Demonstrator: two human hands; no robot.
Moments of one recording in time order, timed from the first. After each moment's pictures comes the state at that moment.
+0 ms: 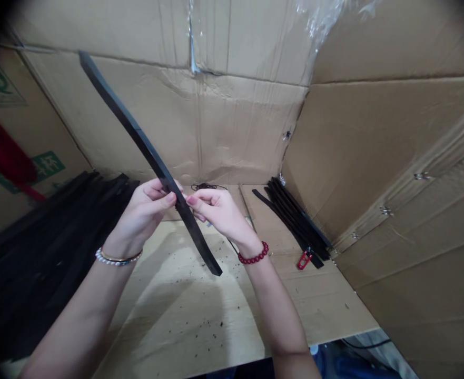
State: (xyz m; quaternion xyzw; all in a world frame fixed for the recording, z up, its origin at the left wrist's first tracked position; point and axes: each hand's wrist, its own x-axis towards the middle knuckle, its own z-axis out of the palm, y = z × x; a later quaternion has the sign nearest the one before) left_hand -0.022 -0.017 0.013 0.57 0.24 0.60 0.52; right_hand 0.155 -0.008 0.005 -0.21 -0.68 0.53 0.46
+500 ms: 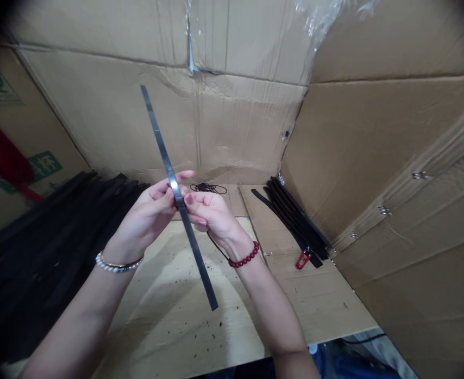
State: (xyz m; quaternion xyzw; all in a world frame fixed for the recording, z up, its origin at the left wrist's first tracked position) left_hand -0.010 -0.027 0.015 0.55 0.19 0.57 0.58; right_hand 0.139 -0.018 0.004 -0.17 -0.57 0.67 0.45
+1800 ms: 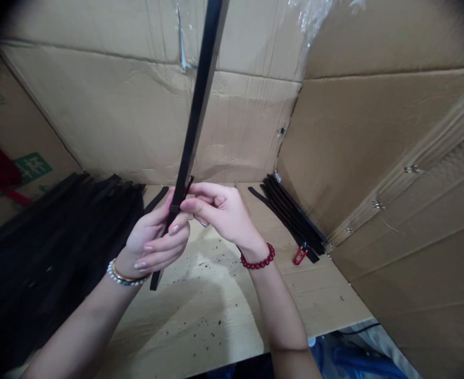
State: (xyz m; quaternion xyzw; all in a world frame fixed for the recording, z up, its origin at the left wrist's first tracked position) left_hand 0.005 -0.049 0.013 0.43 0.07 0.28 0.85; right_hand 0.162 -0.039 0.032 -0.22 -0.67 0.48 0.52
